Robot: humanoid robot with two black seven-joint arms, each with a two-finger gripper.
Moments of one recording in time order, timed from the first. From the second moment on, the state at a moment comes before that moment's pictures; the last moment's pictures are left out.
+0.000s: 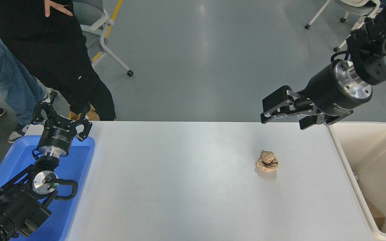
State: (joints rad) left arm -0.57 0.28 -0.89 -0.47 -0.07 -0.58 -0.48; right arm 2.47 -0.37 -1.29 1.66 -0.02 0.59 0.07
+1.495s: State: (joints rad) left arm -0.57 0.28 -0.89 -0.47 -0.07 -0.58 -0.48; right arm 2.47 -0.34 -1.29 1.65 -0.02 0.60 0.07
